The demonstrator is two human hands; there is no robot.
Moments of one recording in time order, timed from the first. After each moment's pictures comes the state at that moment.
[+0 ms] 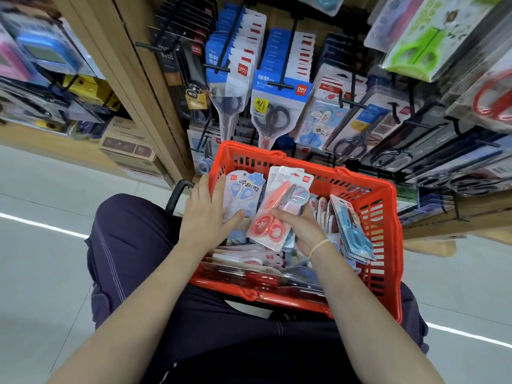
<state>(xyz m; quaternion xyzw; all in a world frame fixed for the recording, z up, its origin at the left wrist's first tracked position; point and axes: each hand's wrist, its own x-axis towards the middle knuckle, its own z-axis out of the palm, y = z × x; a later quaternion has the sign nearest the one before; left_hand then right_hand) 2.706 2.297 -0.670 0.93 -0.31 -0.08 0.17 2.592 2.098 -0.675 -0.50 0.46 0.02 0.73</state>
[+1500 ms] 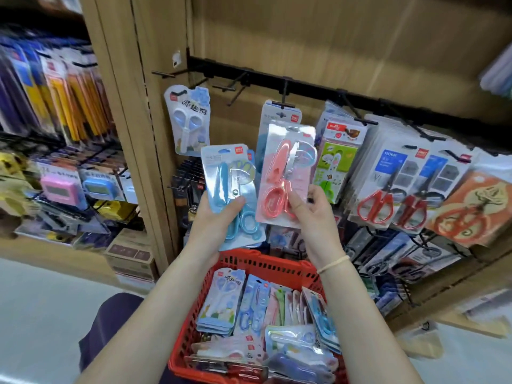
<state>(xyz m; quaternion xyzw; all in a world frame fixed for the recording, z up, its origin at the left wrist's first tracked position) 2.720 2.249 -0.427 0.58 -0.14 -0.20 0.78 2.616 2.098 -0.391 -0.70 0.20 -0.28 0.63</state>
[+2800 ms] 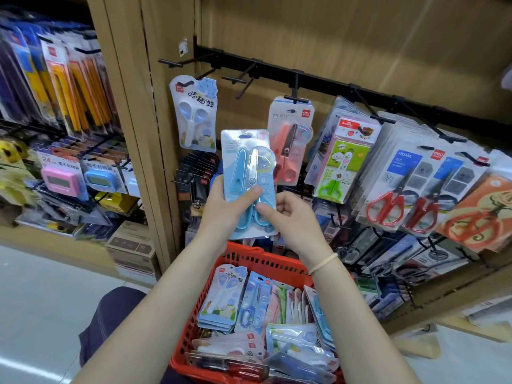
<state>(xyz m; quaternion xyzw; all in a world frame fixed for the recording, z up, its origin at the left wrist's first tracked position) 2.729 2.235 -0.417 0.57 -0.13 -0.19 0.79 2.641 2.121 -0.398 -0.79 0.19 -0.17 0.56</state>
